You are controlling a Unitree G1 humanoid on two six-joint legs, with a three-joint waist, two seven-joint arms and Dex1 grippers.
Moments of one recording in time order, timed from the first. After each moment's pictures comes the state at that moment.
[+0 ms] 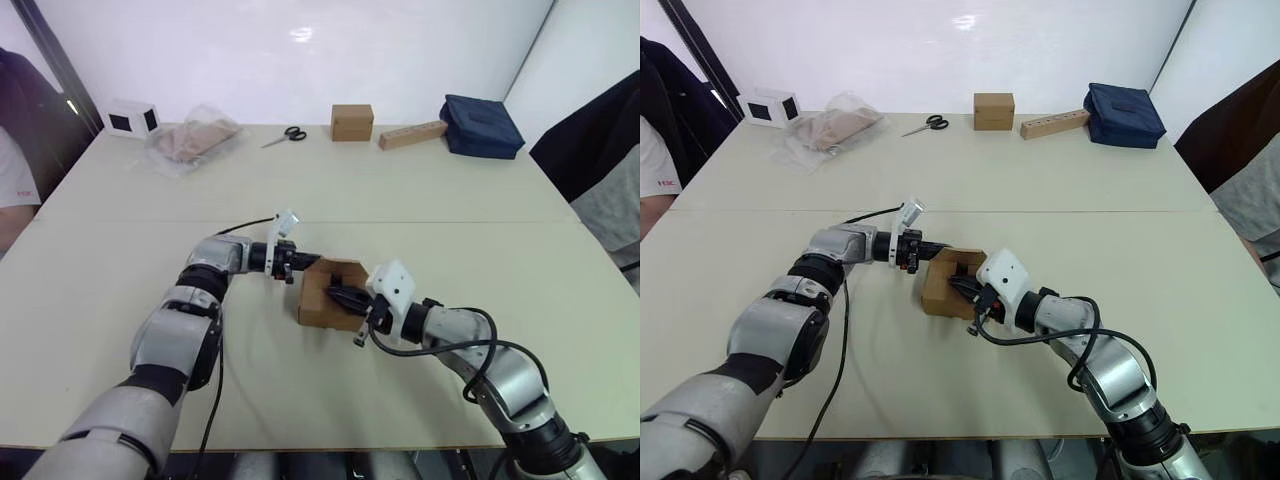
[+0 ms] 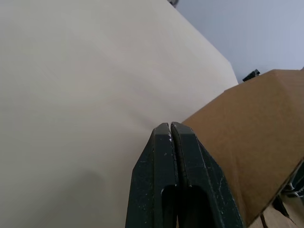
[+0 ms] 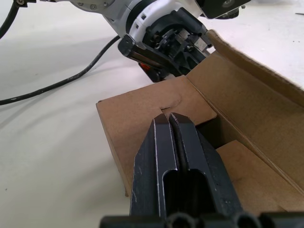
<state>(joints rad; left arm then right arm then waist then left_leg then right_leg) -1.05 0.26 -0.09 1.09 -0.20 0.46 -1.44 -0.20 -0.48 0.27 -0.45 0.31 0.52 0.58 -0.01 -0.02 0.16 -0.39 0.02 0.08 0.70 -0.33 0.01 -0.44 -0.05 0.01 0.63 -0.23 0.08</state>
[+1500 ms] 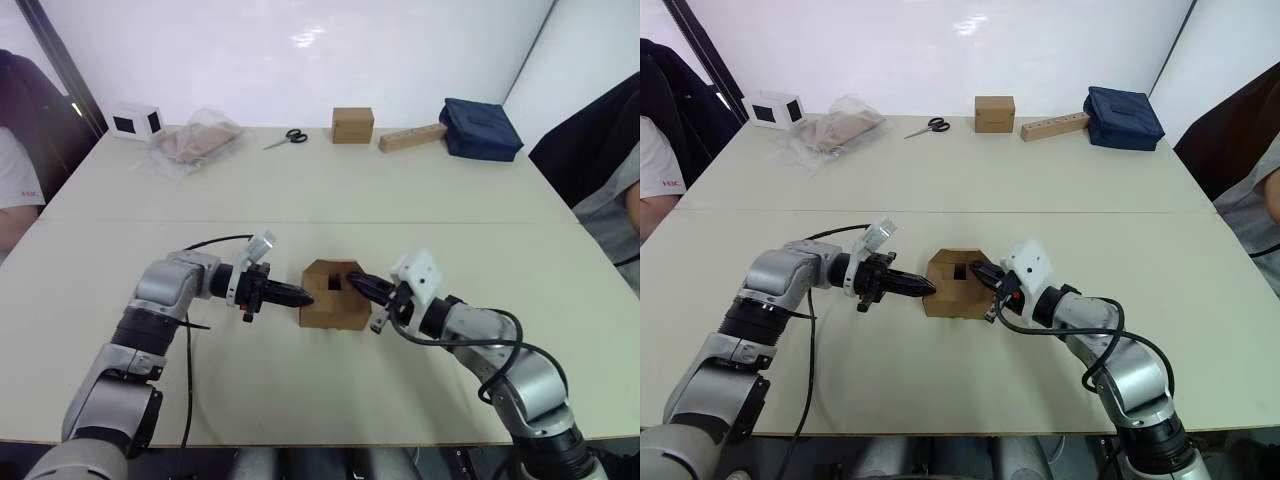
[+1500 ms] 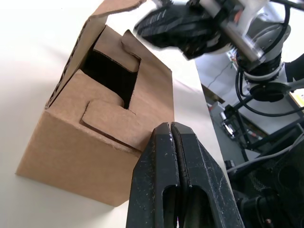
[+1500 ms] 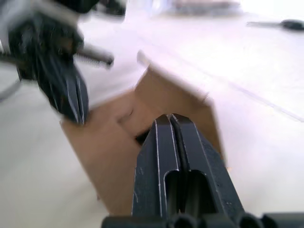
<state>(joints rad) -0.67 0.51 -0.18 0.28 -0.40 0.79 -1.49 -0.18 -0.40 0.02 -0.58 0.45 0.64 0.51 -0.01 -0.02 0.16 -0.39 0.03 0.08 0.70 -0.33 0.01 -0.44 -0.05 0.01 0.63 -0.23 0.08</state>
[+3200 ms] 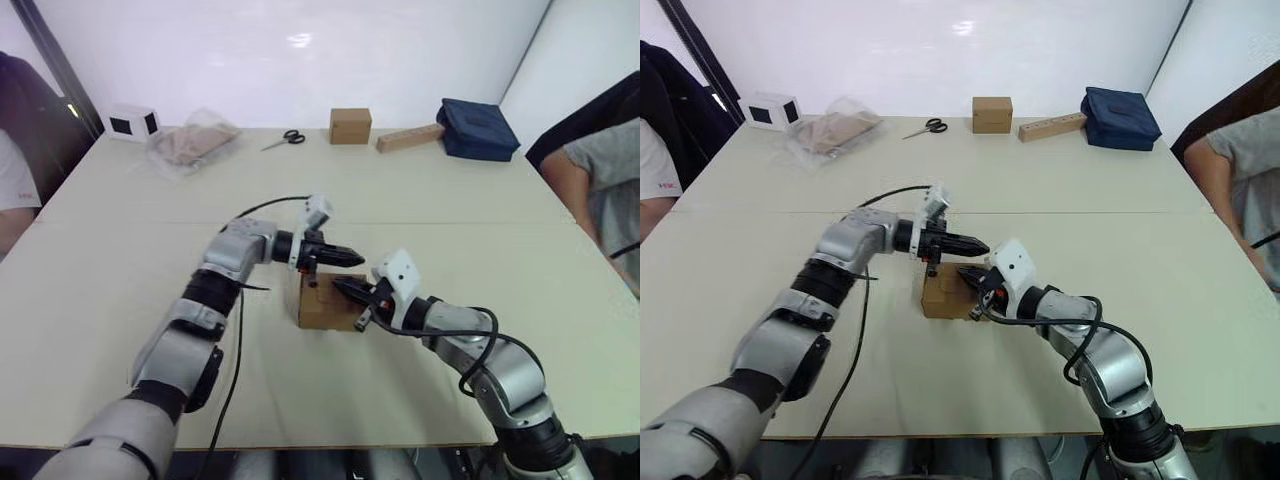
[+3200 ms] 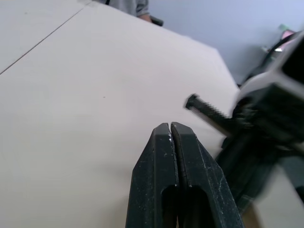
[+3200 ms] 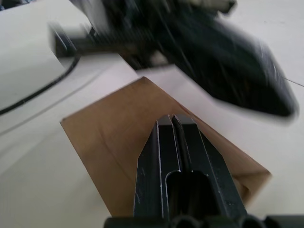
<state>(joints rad) -0.95 0.22 -0.25 0.70 -0.26 0.37 -1.31 -0.21 -0.42 0.16 -0.49 0.35 0.71 0.51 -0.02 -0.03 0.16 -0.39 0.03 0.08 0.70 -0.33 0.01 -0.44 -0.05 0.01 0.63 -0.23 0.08</state>
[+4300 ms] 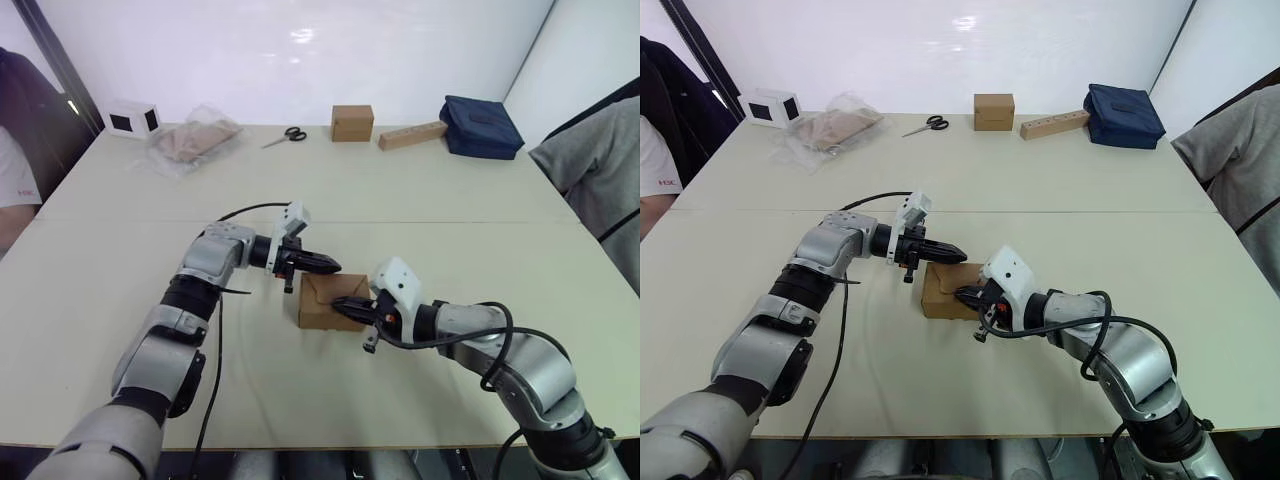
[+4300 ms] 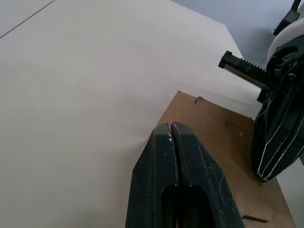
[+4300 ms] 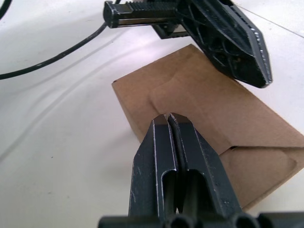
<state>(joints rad) -0.90 0.33 -0.22 0.61 -0.25 0.44 -1.39 -0.26 -0.54 0.19 -0.61 0.48 0.92 0.59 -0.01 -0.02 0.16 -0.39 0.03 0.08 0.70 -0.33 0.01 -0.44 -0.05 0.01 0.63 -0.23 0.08</state>
